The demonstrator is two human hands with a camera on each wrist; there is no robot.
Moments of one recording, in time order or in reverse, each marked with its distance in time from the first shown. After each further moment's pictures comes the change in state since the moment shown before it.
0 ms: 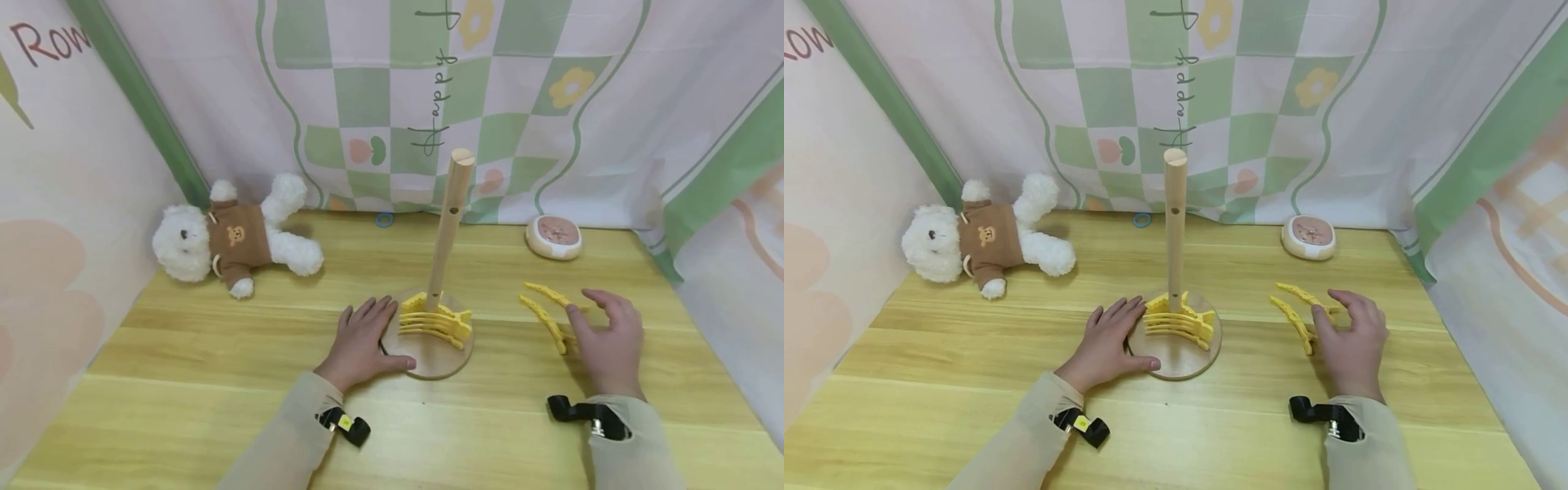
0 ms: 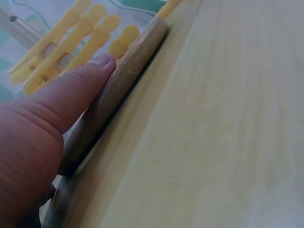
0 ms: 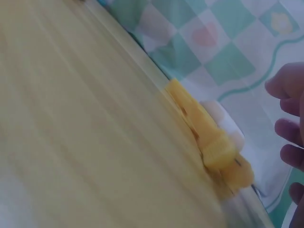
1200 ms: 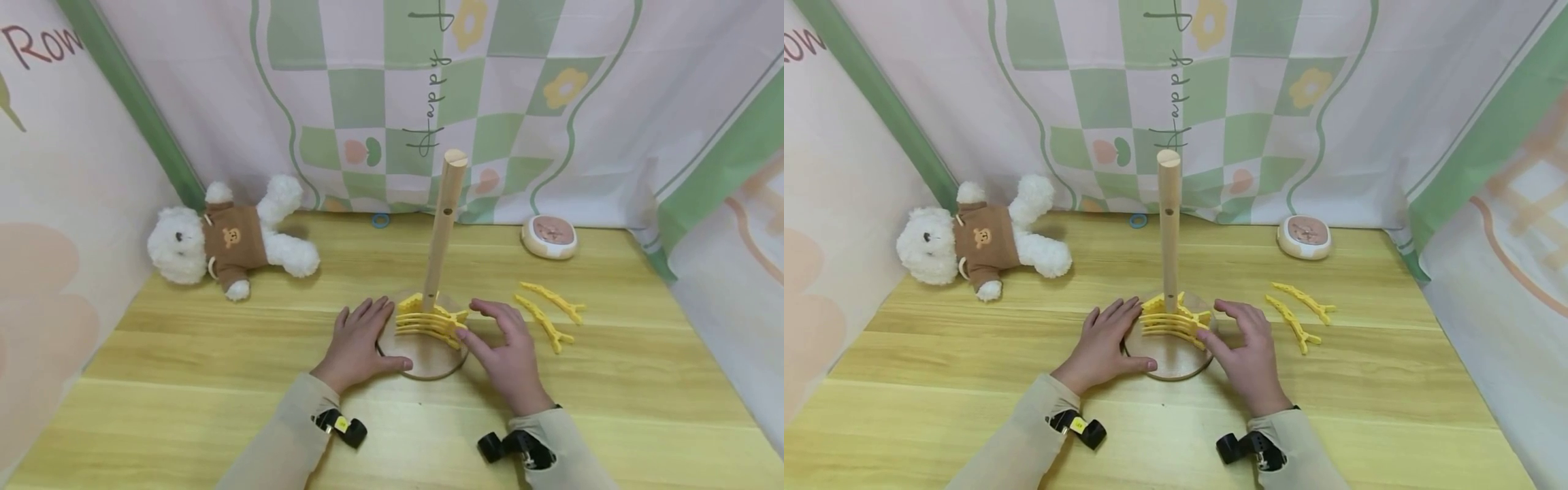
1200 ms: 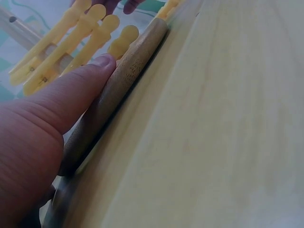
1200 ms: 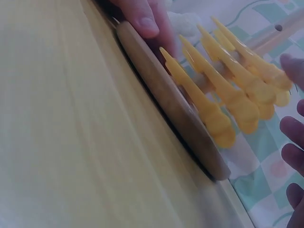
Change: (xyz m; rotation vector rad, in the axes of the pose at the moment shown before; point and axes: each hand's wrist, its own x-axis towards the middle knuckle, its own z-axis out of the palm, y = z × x) left_hand 0.001 -0.001 0.002 0.004 0.011 0.011; right_hand -0.064 -0.091 0.063 0.305 -0.274 -0.271
